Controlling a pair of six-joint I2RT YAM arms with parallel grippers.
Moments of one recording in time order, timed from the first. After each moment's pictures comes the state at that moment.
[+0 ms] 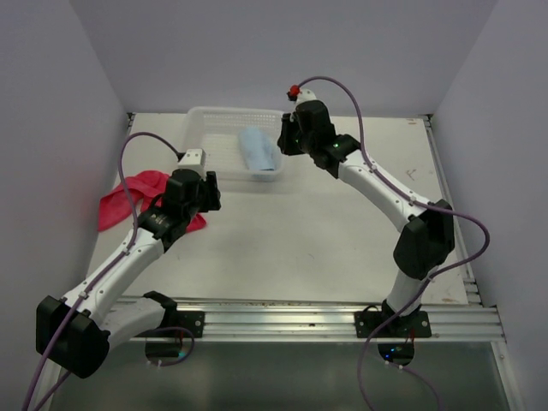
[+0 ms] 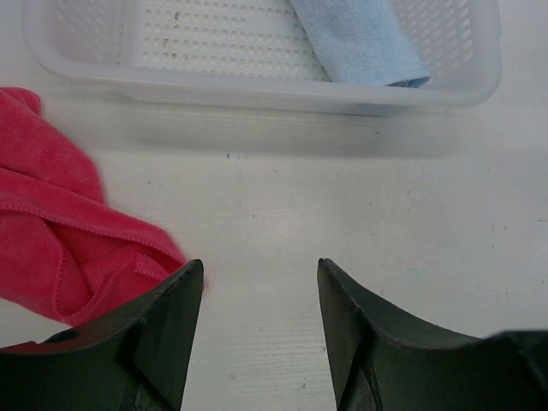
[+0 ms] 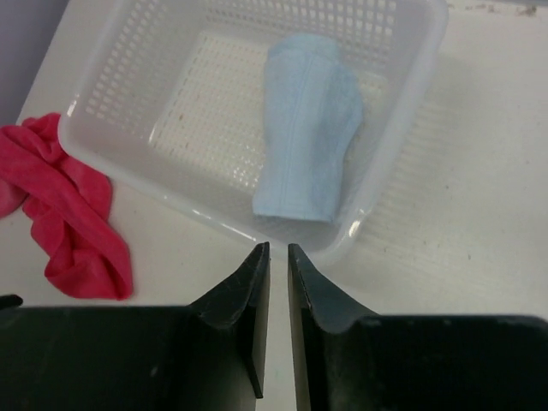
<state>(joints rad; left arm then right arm) -0.43 1.05 0.81 -0.31 -0.24 -0.32 0.60 1.82 1.73 -0.37 0.09 0.35</state>
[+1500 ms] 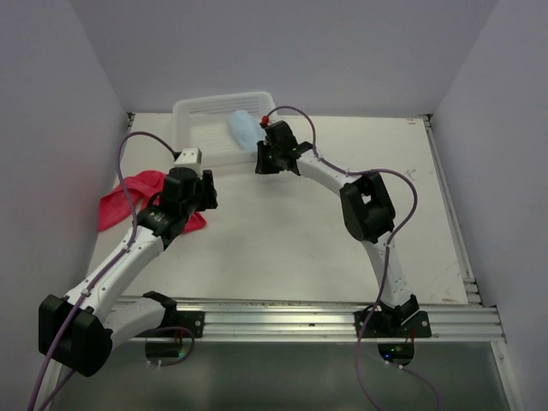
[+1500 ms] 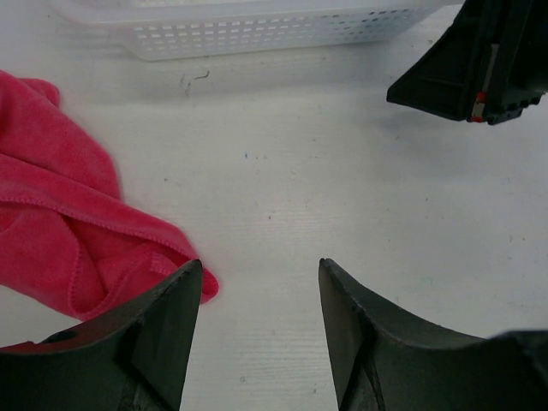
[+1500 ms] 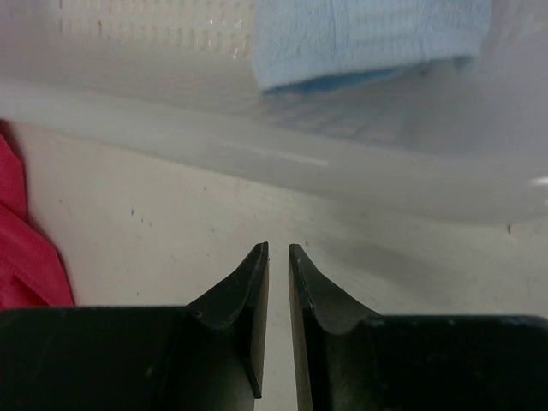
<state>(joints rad) -0.39 1.07 0.81 -0.32 -0.24 -0.32 0.60 2.34 1.96 -0.35 -0.10 0.44</state>
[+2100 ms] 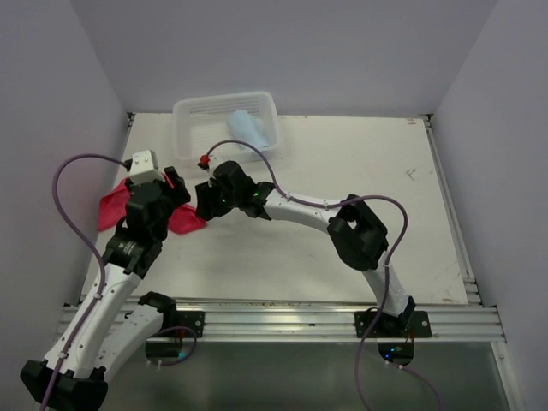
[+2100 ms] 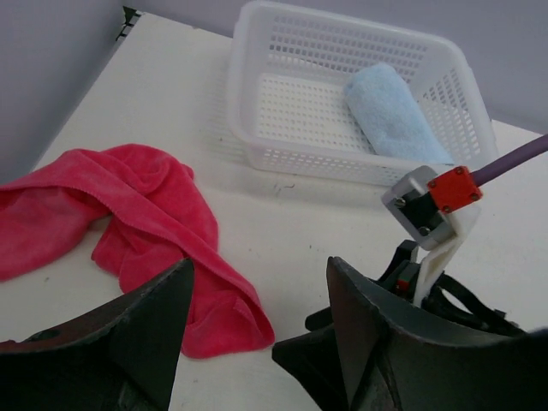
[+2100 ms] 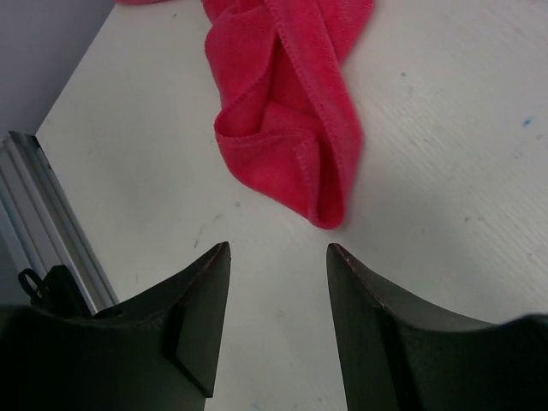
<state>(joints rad) -0.32 0.76 0.78 -0.31 -0.45 -0.33 0.96 2.14 1.69 -0.12 -0.16 0.44</state>
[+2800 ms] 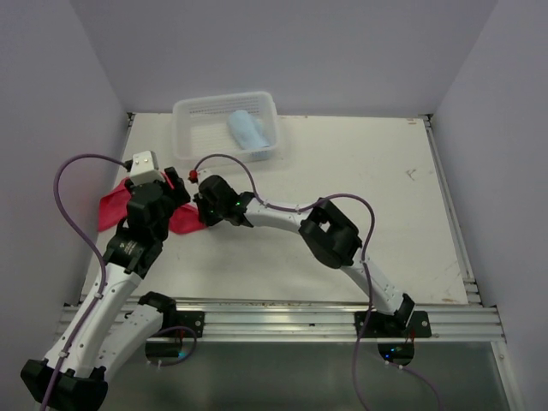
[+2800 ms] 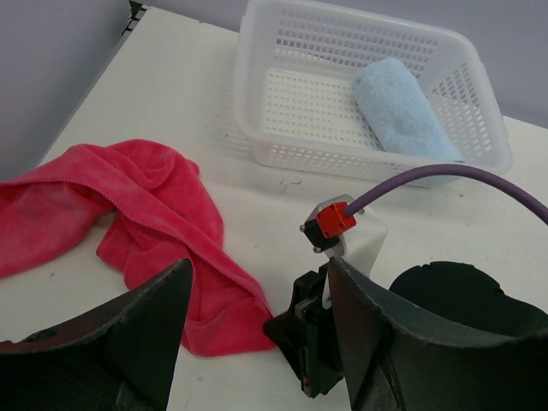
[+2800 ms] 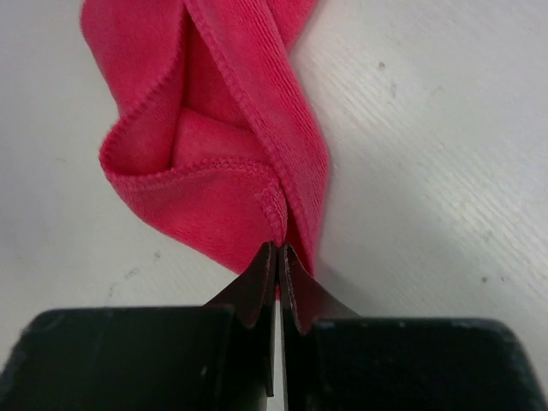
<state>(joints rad) -0.32 0.74 0.77 -0.31 -0.48 -0.33 1.02 2.42 1.93 -0.16 -0.02 0.41</state>
